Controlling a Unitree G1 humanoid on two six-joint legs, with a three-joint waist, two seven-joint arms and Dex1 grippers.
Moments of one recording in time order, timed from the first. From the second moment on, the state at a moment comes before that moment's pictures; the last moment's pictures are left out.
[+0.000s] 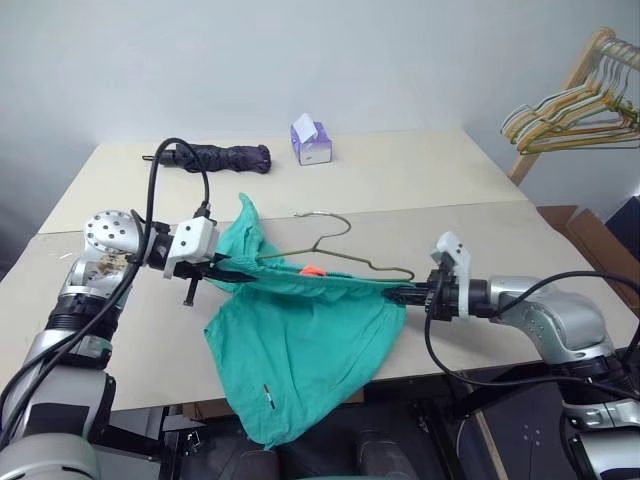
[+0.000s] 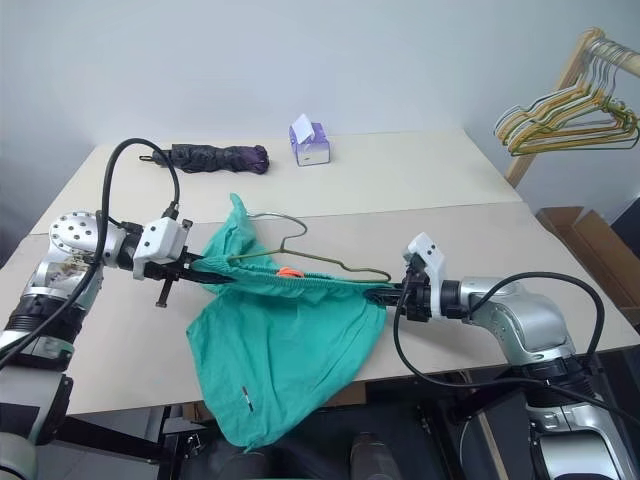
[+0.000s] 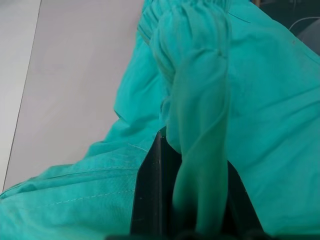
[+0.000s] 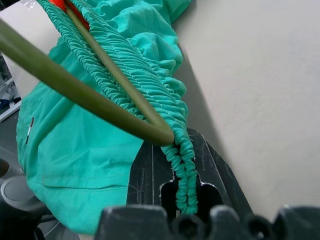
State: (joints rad) left arm -0.73 0.80 -0.21 0.57 -0.29 -0.26 -1.60; right arm -0.41 -0.72 0.10 -0.05 0.60 0.82 0.92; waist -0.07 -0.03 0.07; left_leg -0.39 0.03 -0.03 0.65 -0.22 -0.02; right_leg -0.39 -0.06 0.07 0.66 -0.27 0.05
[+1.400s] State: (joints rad) left arm -0.51 0.80 -0.10 0.28 -0.43 0.02 -1.51; right arm -0.34 -0.72 0.11 -0.01 0.59 0.71 0.93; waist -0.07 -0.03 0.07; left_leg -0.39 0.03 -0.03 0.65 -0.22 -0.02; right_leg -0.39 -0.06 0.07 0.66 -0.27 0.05
